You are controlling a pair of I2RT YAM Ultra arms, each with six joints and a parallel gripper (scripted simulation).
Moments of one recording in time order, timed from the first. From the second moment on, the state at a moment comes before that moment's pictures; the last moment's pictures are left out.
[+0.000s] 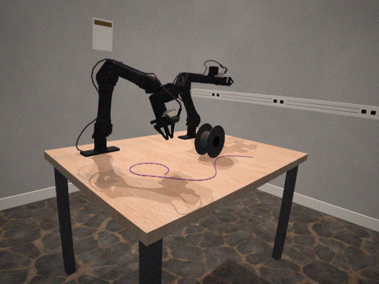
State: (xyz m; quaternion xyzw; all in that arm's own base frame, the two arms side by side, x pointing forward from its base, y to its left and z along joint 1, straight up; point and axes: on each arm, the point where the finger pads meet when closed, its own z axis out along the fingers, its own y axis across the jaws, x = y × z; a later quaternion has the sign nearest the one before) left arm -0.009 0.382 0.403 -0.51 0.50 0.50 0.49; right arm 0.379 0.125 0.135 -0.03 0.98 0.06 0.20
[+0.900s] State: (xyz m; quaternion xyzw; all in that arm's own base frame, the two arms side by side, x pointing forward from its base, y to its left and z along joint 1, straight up) left arm -0.009 0.382 0.403 -0.51 0.50 0.50 0.49; right arm 0.326 0.108 0.086 0.02 1.00 0.00 0.00
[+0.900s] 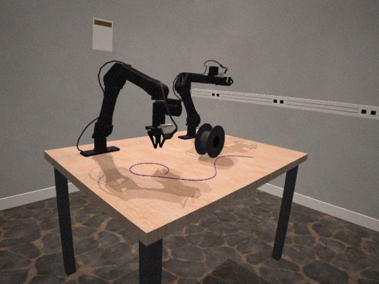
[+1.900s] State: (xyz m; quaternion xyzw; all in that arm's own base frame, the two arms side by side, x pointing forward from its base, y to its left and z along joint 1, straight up) left arm -0.009 0.382 0.403 -0.51 0.50 0.50 0.49; right arm 0.325 0.108 0.042 0.02 1.00 -0.01 -0.02
